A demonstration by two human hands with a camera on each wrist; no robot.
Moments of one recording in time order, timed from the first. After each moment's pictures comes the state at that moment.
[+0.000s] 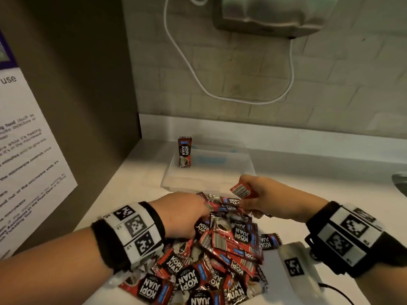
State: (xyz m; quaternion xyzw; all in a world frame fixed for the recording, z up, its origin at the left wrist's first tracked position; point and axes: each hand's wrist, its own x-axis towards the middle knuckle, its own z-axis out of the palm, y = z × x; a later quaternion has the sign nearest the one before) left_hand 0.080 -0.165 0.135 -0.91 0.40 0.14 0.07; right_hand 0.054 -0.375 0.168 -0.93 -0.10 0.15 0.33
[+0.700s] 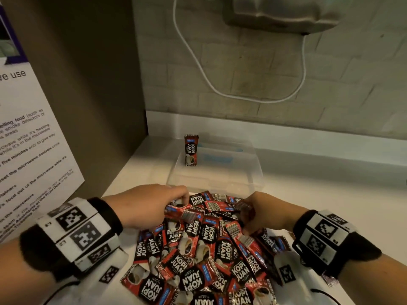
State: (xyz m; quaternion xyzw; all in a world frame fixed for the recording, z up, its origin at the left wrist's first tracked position) left_hand 0.079 -0.105 0.153 -0.95 0.26 0.18 -0.06; right_hand 0.076 -0.373 0.123 -0.96 -0.10 0.21 0.17
